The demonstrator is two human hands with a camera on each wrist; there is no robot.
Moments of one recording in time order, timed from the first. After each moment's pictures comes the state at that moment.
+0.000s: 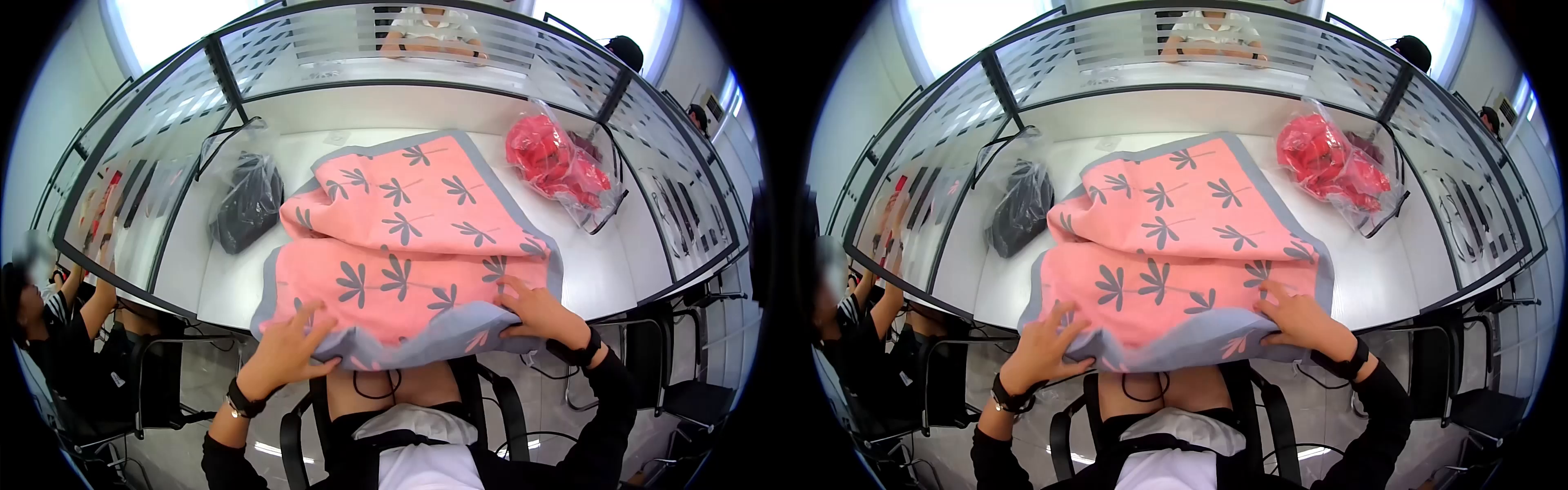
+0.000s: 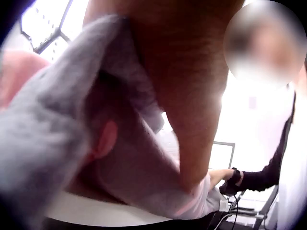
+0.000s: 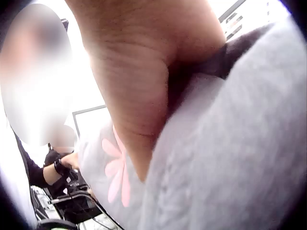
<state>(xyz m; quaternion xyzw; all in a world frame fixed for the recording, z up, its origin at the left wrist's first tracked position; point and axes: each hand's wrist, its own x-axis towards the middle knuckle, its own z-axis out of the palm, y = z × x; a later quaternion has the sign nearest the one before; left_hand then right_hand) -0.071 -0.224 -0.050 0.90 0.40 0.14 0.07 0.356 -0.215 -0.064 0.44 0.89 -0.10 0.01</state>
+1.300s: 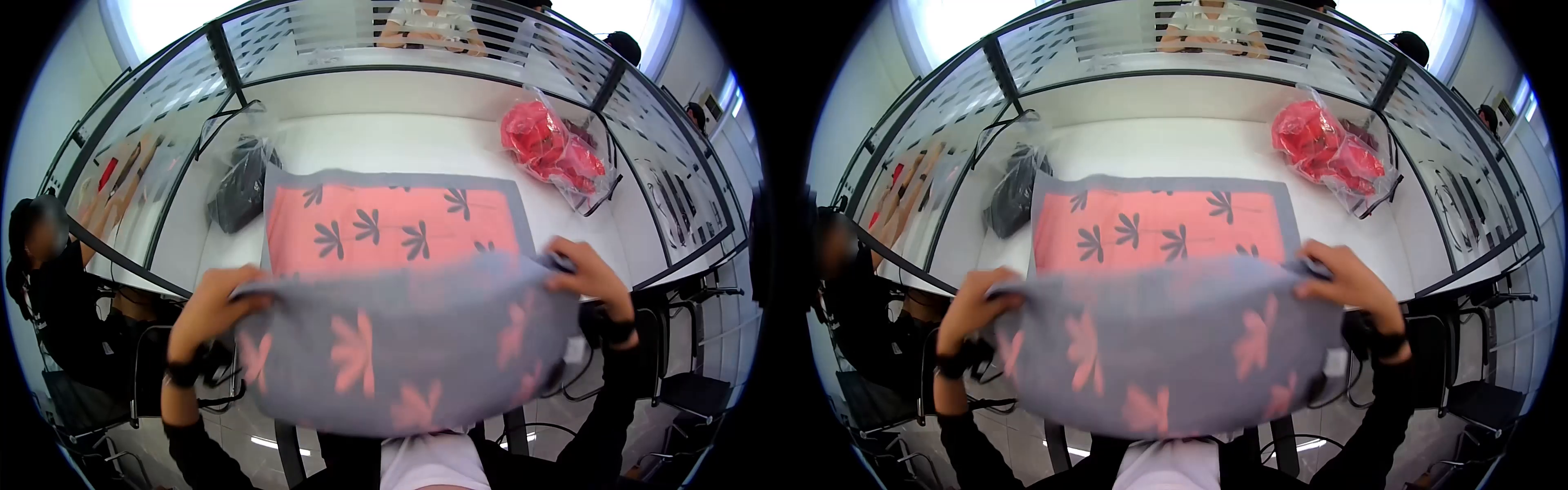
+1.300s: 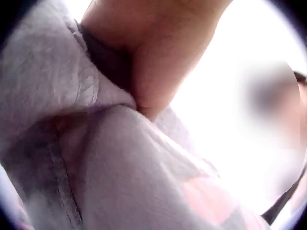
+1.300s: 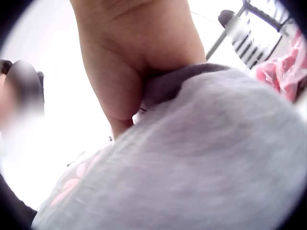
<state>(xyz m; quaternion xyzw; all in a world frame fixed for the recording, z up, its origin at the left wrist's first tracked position) -0.111 -0.216 0.030 0.84 0.45 0.19 0.25 0.376 -0.228 0.027 0.52 0.80 -0.26 -0.17</state>
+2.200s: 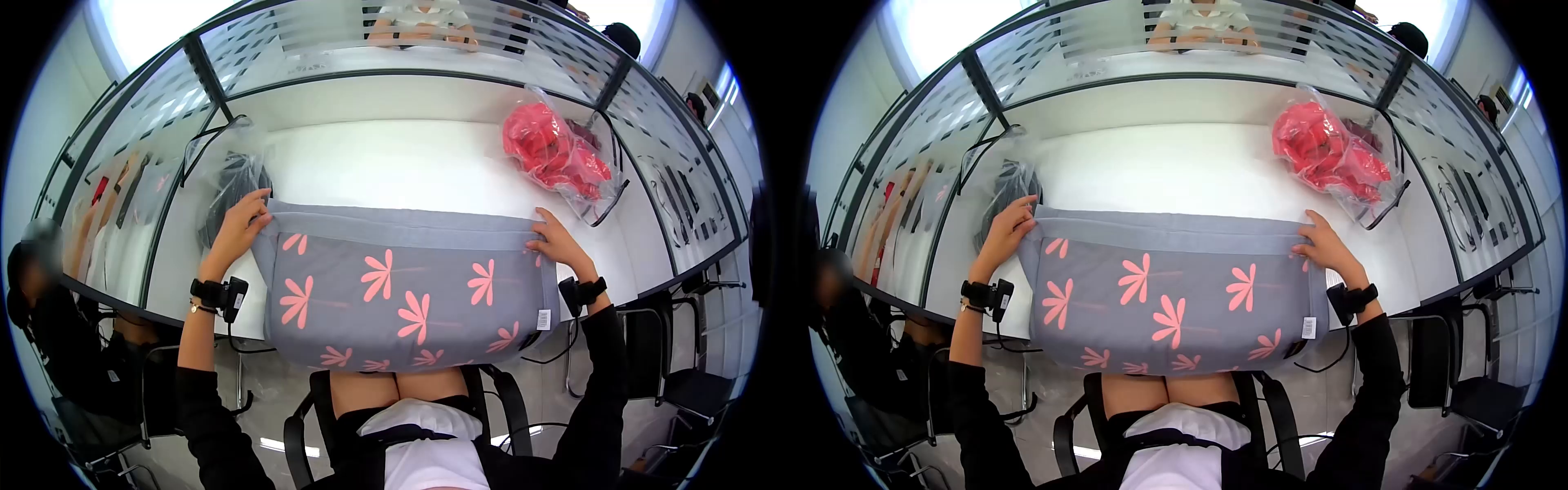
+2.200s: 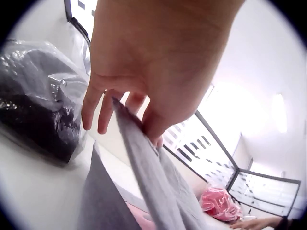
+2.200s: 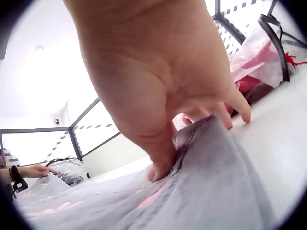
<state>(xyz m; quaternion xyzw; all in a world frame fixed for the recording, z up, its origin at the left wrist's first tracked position) -0.135 -0.039 -0.058 0.83 0.45 0.29 0.17 0.445 -0.118 -0.102 0.62 0.75 -0.16 -0.13</state>
